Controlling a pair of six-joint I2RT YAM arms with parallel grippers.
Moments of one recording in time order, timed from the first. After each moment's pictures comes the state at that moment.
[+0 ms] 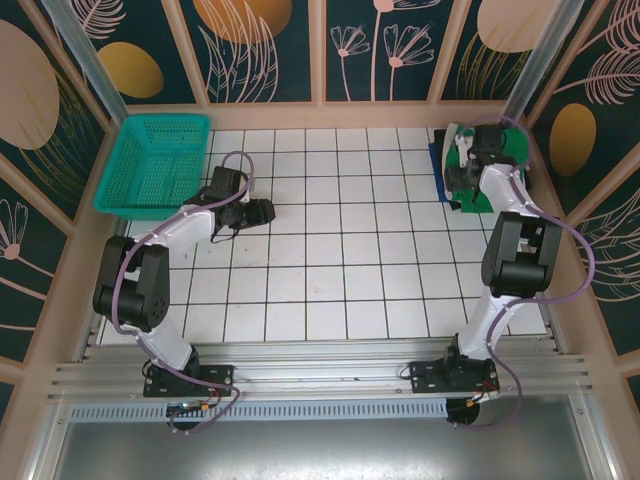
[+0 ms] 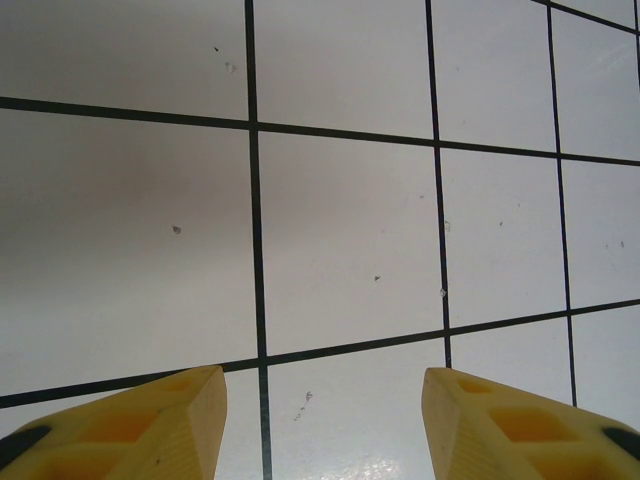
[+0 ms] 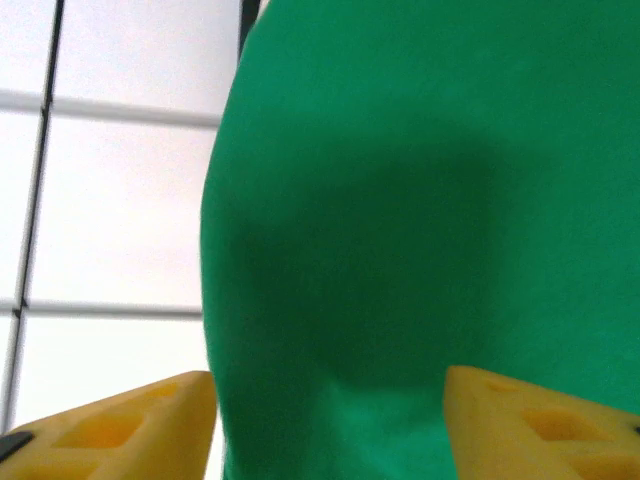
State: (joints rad) left arm -0.27 1.70 1.09 -0.31 0.26 -0.45; right arm -0.11 1.87 1.51 -0.55 0.04 -0.26
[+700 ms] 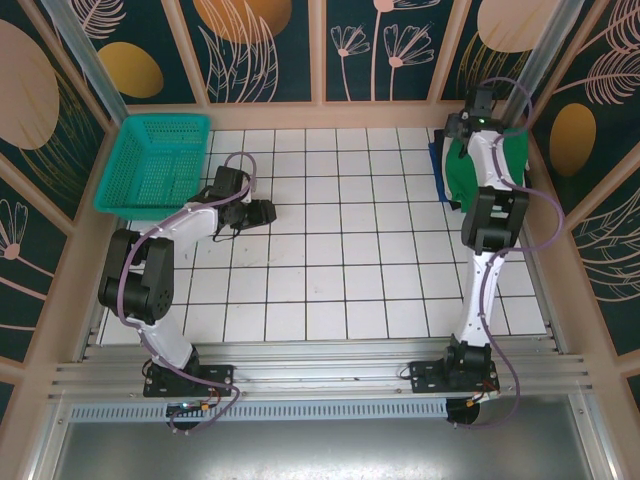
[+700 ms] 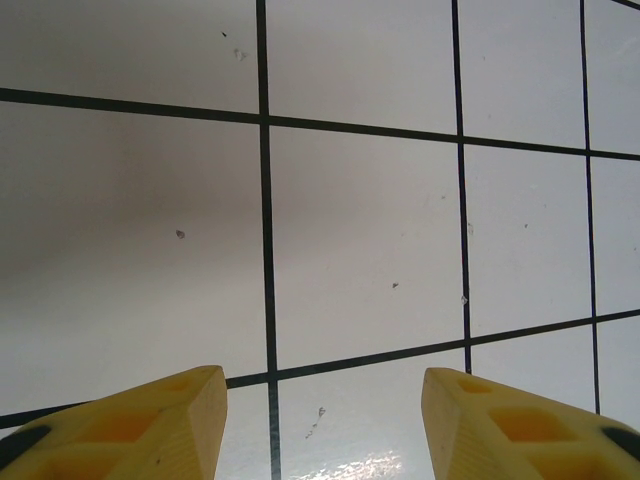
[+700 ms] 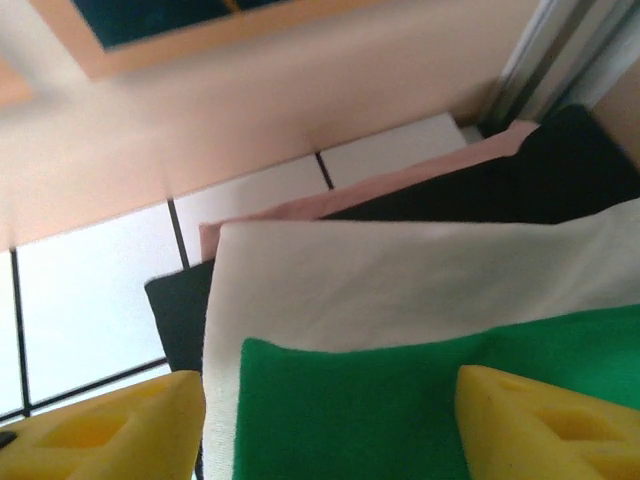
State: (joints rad) left arm -0.27 1.75 1.11 -0.31 0.26 -0.45; right arm -0.09 2.45 2.34 -0.61 0.15 0.13
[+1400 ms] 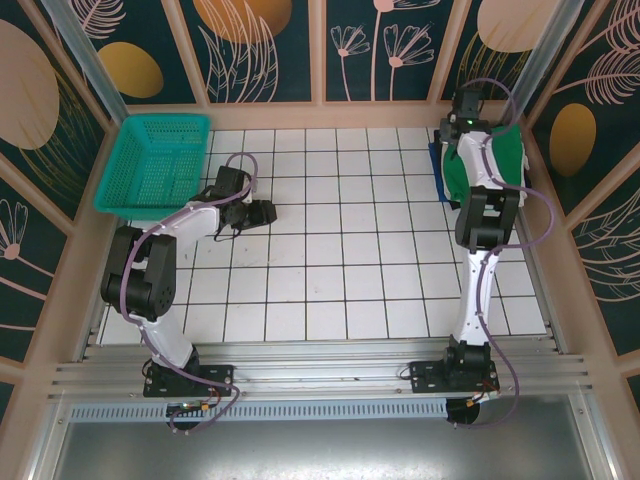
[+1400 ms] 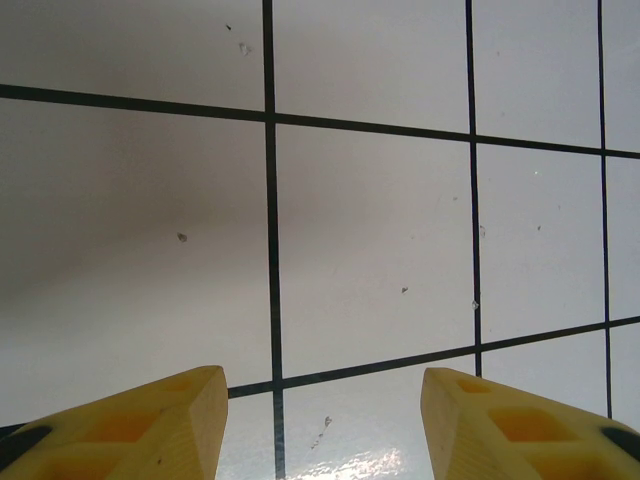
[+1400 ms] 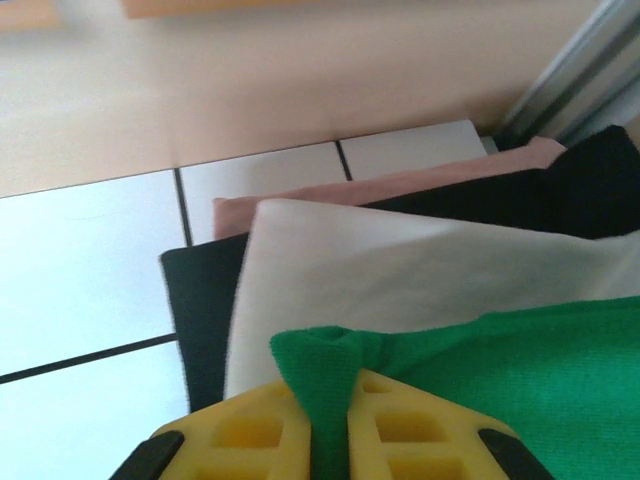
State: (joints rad) left arm -0.27 1.78 1.12 -0.31 0.26 -0.45; right arm -0.04 2.47 2.34 -0.59 0.20 0.00
